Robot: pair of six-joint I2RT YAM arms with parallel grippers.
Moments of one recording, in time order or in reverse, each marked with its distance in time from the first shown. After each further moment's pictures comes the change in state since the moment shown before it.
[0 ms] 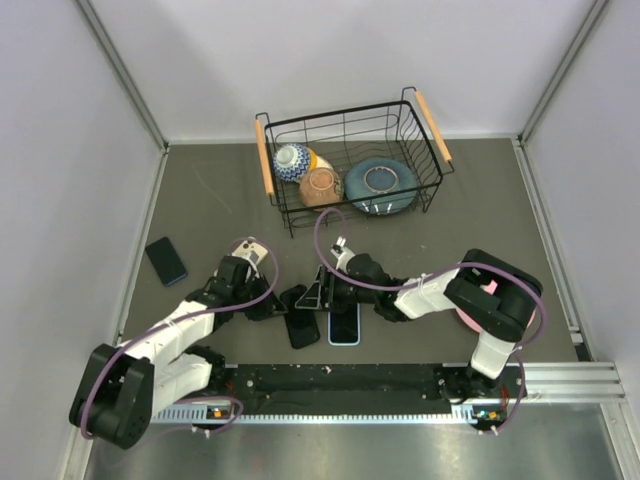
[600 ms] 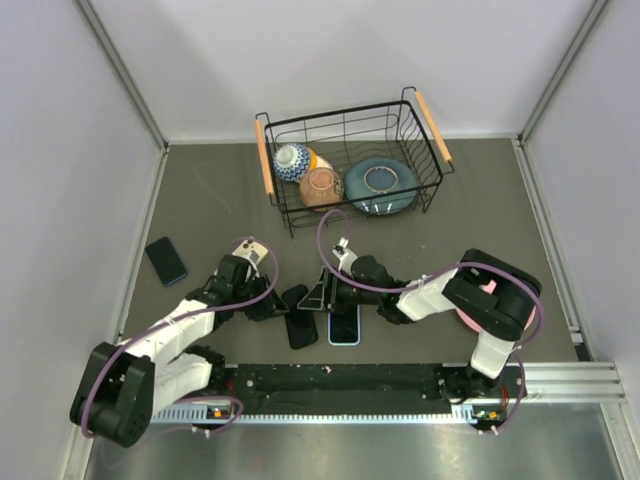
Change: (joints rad) left arm 0.004 0.010 0.008 -0.007 0.011 0.000; right arm -0.007 0.005 -0.038 0.090 -0.027 0.011
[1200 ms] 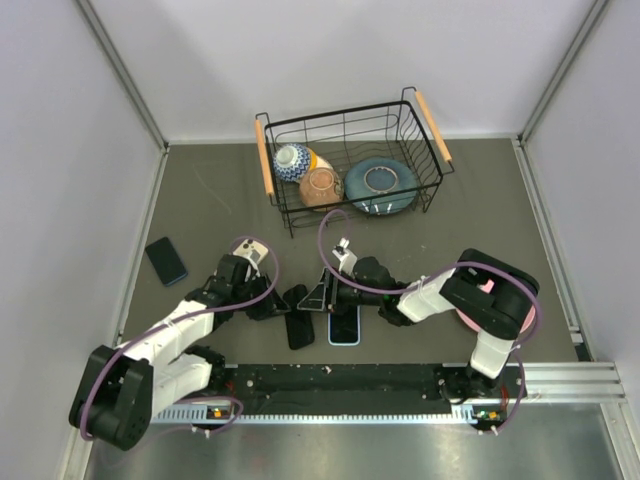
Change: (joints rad) left arm -0.001 -0.017 0.006 -0.006 0.021 0.000; right arm -0.003 0.016 -0.023 0.086 -0.022 0.018
